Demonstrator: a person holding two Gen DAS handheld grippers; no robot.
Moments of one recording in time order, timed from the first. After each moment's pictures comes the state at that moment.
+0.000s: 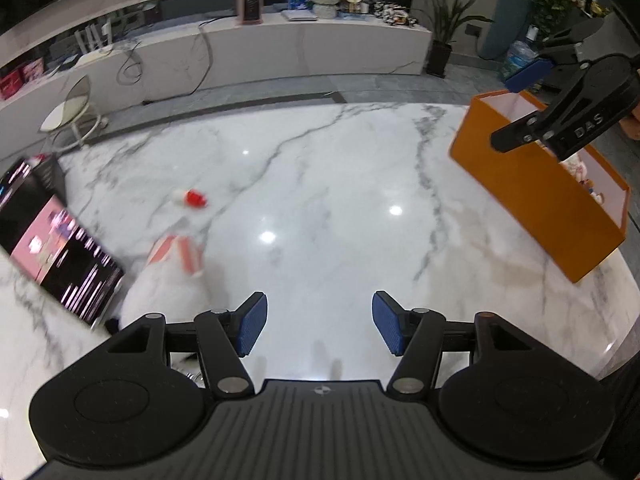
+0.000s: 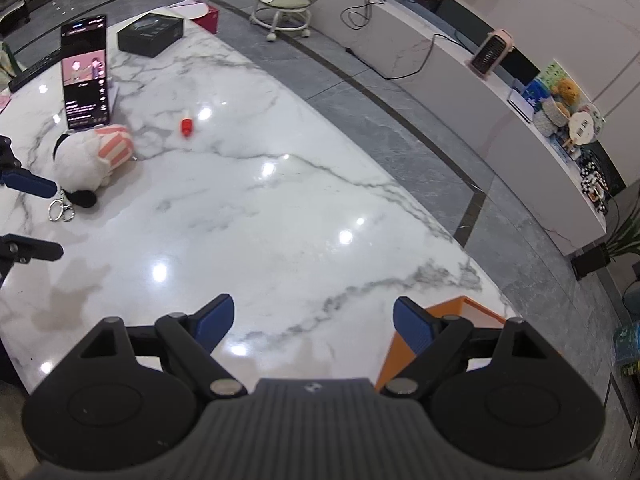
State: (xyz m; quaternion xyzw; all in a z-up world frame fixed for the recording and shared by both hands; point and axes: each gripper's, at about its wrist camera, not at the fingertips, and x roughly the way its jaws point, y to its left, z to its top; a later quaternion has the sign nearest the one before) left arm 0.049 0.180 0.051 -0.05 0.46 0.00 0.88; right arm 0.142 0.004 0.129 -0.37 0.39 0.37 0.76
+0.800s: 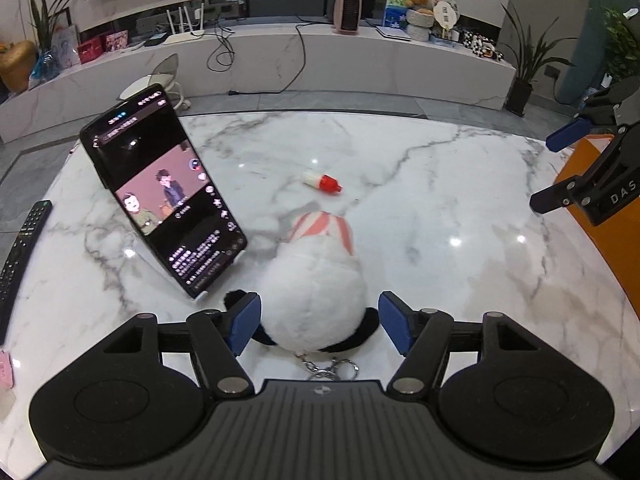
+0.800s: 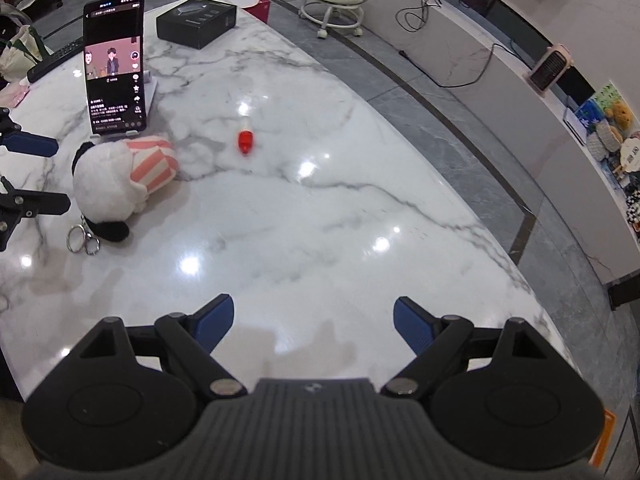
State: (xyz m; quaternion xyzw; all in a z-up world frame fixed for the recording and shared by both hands) left arm 0.025 0.268 0.028 -0.08 0.43 0.11 0.89; right arm 0.135 0.097 0.078 -0.37 0.40 0.42 0.73
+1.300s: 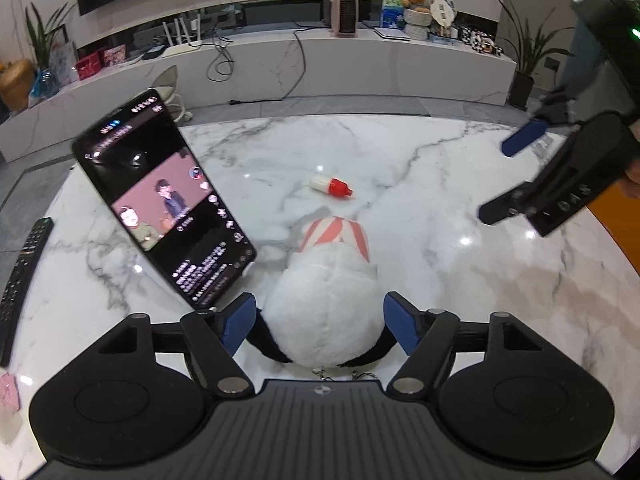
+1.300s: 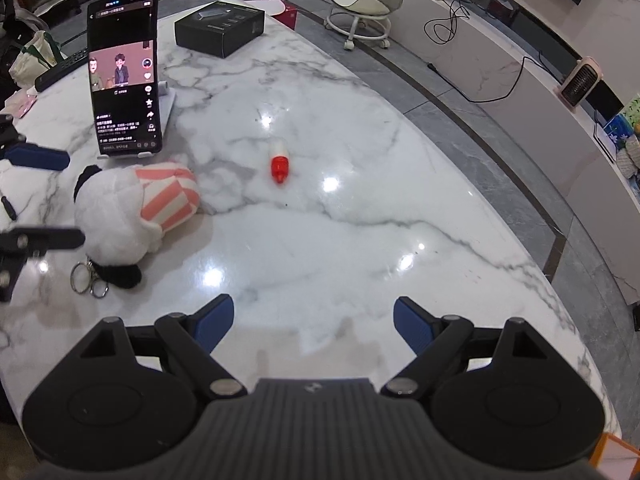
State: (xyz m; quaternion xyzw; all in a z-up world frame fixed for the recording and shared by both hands) left arm 0.037 0.274 0.015 -0.05 0.43 0.10 0.89; right arm 0.139 0.145 0.044 -0.36 0.40 0.45 0.72
